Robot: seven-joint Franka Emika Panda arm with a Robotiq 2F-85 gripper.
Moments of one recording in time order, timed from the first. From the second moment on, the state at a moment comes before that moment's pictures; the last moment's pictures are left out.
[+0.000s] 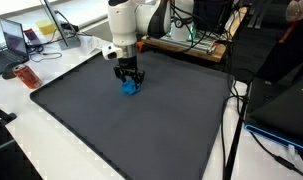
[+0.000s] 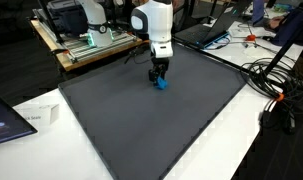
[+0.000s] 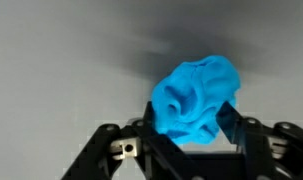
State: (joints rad) arm 0.06 0.49 -0.03 -2.19 -0.05 2.78 -0.15
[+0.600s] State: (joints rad) arm 0.04 0.49 -0.01 -2.17 -0.05 2.78 -0.16
